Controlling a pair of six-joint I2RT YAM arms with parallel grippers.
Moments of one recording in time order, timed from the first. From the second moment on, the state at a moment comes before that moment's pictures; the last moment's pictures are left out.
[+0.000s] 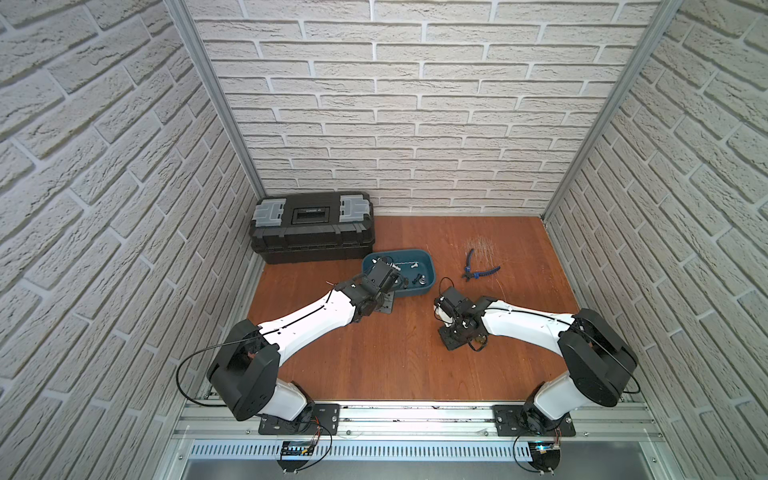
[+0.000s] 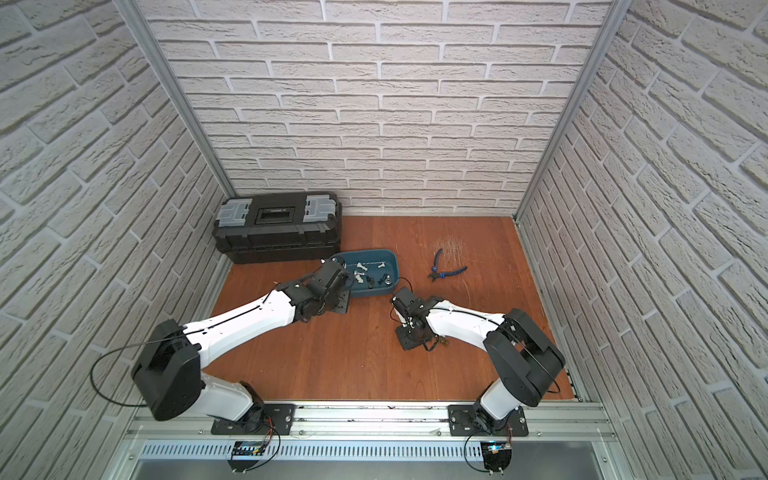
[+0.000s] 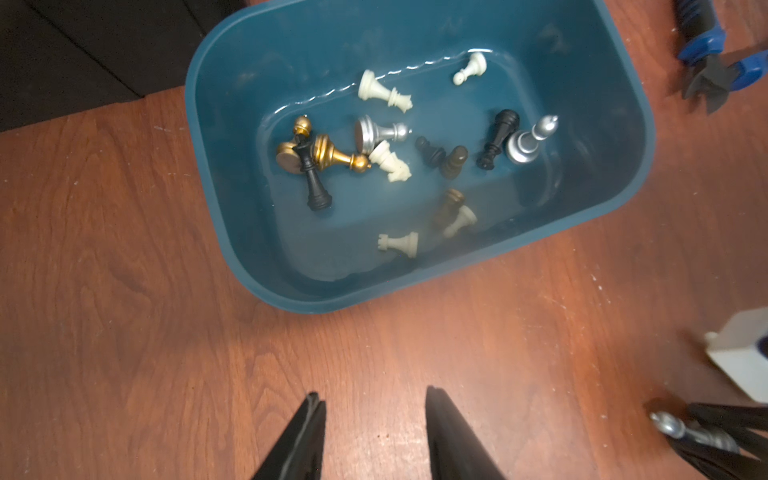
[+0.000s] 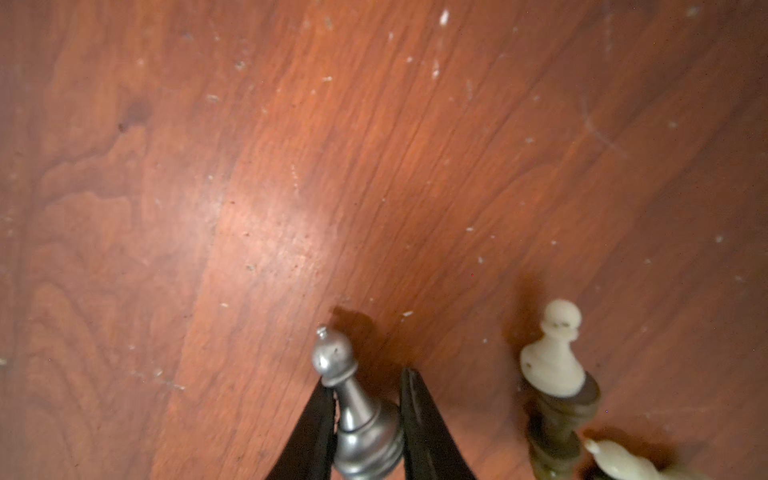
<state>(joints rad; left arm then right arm) -0.74 1.45 1.00 -0.56 -0.26 -0.45 0.68 1.56 0.85 -0.68 -0.03 0.31</state>
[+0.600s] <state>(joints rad) -0.74 1.19 0.84 -0.55 -0.38 -0.49 0.62 2.02 1.67 -0.66 -0.04 0.24</state>
